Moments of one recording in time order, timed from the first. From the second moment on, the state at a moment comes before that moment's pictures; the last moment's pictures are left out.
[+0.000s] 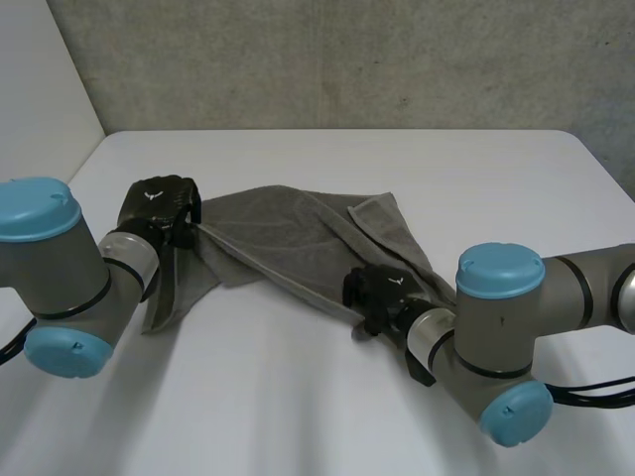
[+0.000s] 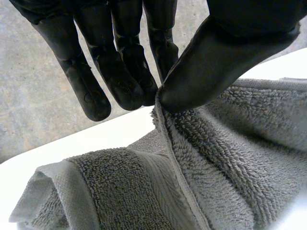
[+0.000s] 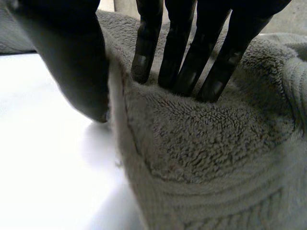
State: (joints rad) left arm 4.41 -2.05 -1.57 3.49 -1.51 3.19; right arm 2.13 -0.87 1.49 -0.21 1.41 3.27; left_hand 1.32 1.31 1.33 1.35 1.15; right_hand 0.90 0.90 0.89 0.89 0.72
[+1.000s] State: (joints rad) left arm 4.27 -2.14 -1.71 3.48 -1.55 3.17; right arm 1.82 -1.24 1.71 -0.17 1.32 3.05; left_hand 0.60 0.61 0.61 0.62 0.42; right_hand 1.33 1.29 1.32 1.32 1.16
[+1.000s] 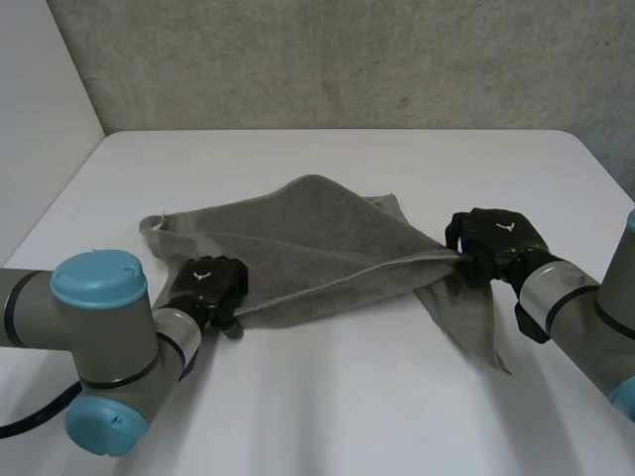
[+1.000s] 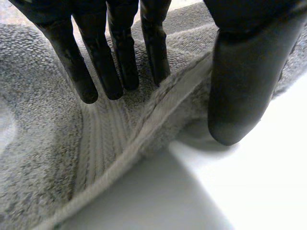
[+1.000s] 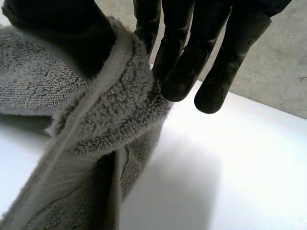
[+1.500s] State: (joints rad) left arm 4.32 -1.61 -1.70 3.36 -1.58 3.31; right arm 1.77 -1.44 1.42 0.49 1.16 2.66; left_hand 1.31 1.33 1.33 1.35 1.14; right_hand 1.33 1.29 1.32 1.33 1.16
